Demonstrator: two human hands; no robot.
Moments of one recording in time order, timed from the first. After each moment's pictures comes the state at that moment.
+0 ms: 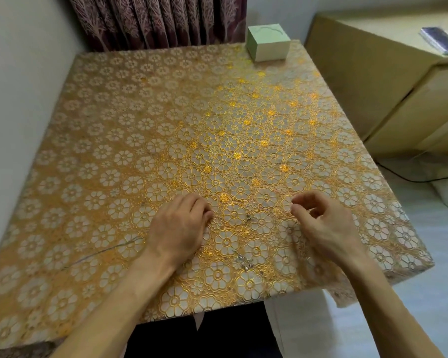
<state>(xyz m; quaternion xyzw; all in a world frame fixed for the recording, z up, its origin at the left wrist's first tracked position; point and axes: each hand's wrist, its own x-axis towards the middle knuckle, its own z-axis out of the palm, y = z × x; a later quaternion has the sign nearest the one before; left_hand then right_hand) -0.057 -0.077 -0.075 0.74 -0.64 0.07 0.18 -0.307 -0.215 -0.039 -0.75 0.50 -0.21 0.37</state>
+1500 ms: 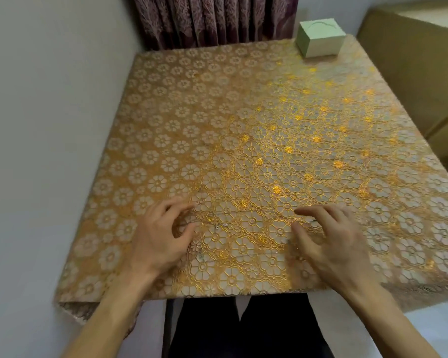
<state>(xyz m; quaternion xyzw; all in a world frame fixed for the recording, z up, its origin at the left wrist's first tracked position) 0.008 0.036 -0.052 0.84 -0.47 -0.08 0.25 -0.257 -0.136 -0.055 -0.85 0.42 -0.24 0.22</state>
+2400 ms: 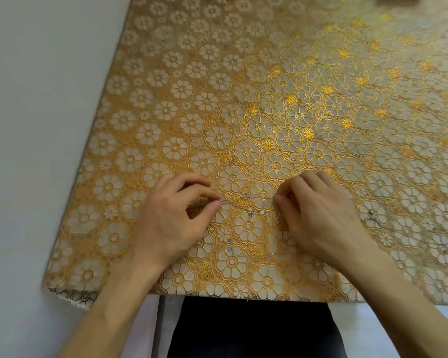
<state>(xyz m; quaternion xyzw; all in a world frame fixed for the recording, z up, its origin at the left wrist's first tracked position) 0.030 0.041 -0.066 0.82 -0.47 -0.09 0.32 -0.153 -0.131 -0.065 -0.94 0.29 -0.08 0.13</state>
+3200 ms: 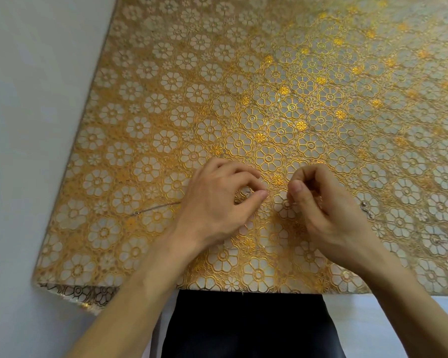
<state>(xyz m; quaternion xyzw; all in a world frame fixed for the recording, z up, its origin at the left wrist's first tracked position) -0.006 -0.016 -0.057 0.78 -0.51 -0.18 0.31 -0.170 -0.127 -0.042 -0.81 0.31 -0.16 0.48</state>
